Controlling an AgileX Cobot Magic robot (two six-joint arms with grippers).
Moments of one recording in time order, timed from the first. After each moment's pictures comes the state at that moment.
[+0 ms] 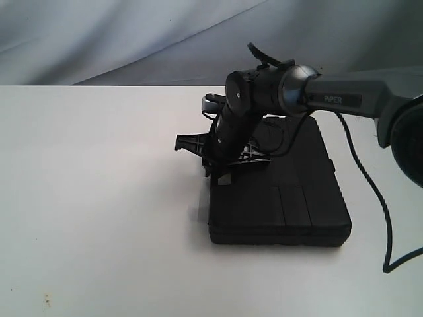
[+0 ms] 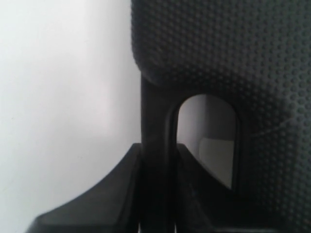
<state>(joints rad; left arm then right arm) -0.14 0.00 0.00 -0.04 0.16 0.04 0.70 2.30 -1.72 0.15 0.76 0.50</state>
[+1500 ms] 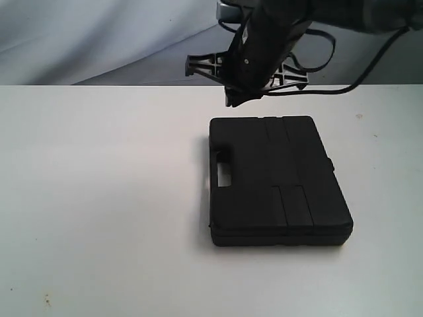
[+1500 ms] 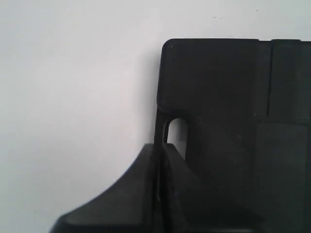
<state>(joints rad) -0.14 0.00 0.00 -0.04 0.16 0.04 0.70 1.93 -1.70 -0.06 0.92 0.54</state>
